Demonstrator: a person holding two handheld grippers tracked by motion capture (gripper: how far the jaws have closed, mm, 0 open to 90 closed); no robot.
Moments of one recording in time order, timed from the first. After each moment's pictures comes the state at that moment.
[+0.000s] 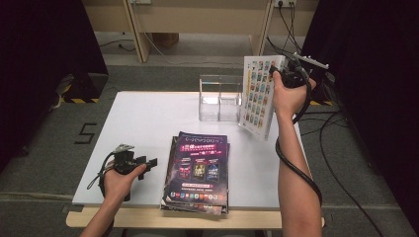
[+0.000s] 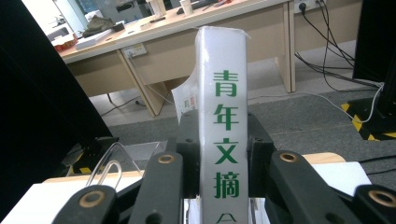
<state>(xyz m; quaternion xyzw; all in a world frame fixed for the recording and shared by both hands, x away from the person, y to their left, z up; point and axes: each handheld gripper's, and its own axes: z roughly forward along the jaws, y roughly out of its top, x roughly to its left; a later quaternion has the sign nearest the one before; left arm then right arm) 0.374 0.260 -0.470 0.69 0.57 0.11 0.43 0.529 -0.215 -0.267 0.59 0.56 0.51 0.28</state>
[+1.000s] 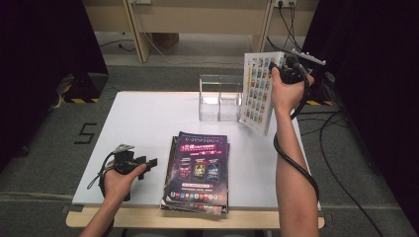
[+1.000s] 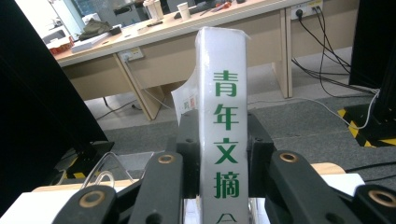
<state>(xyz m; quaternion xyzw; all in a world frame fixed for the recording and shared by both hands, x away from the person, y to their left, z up) 0.375 0.260 -0.471 0.69 0.58 0.11 0.43 0.545 -0.214 -0.268 0.59 0.55 0.51 0.29</state>
